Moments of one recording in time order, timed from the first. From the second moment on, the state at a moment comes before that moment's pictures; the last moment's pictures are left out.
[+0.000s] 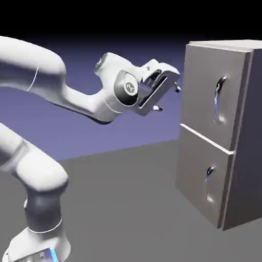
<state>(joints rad) 0.40 -0.72 -0.42 -2.62 -1.10 2.97 0.35</state>
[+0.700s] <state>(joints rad) 0.73 -0.84 -0.78 -2.47 -2.01 2.91 0.02</state>
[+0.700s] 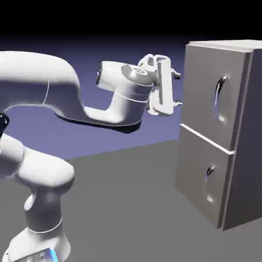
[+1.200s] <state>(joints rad) 0.96 -0.92 -1.03 -2.36 -2.66 2.87 -0.21</state>
